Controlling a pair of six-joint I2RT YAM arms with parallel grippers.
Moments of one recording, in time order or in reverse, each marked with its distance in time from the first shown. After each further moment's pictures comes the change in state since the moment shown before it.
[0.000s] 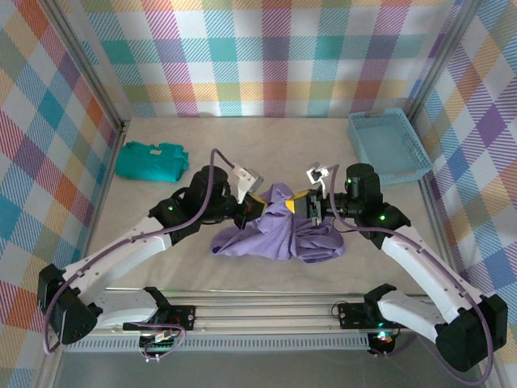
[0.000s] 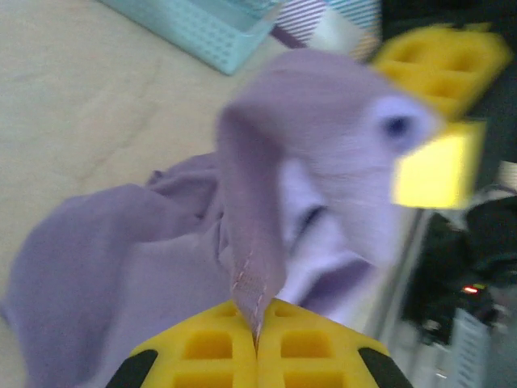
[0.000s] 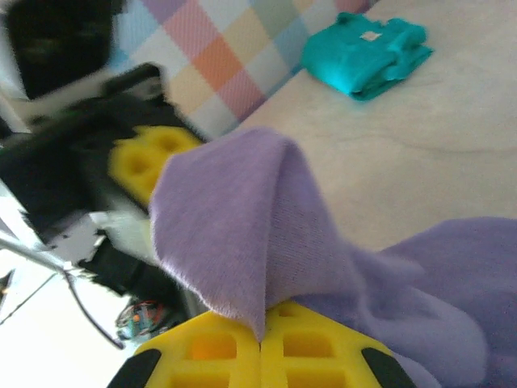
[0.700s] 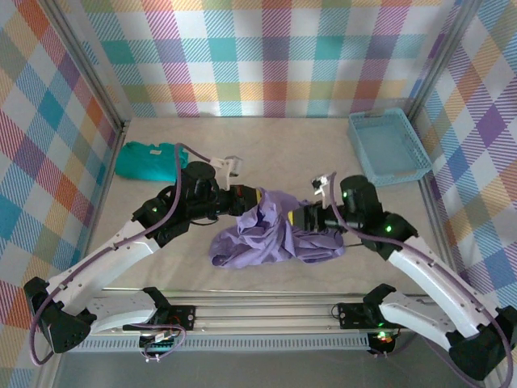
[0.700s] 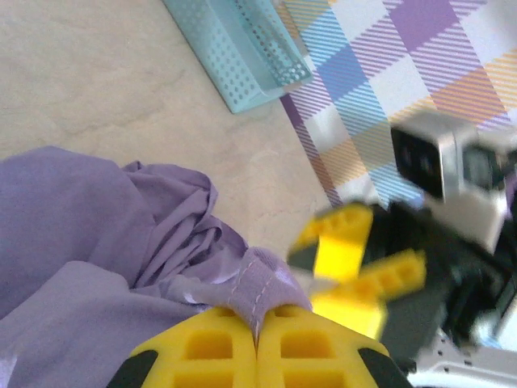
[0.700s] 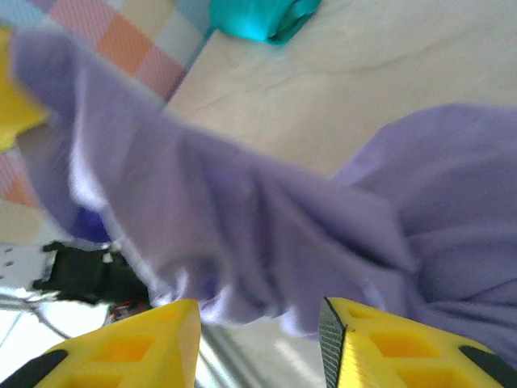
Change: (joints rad) left arm 0.000 -0.060 0.058 -0.039 -0.115 -0.521; right arm 0.186 -0.125 -0.021 -0.220 0.305 0.223
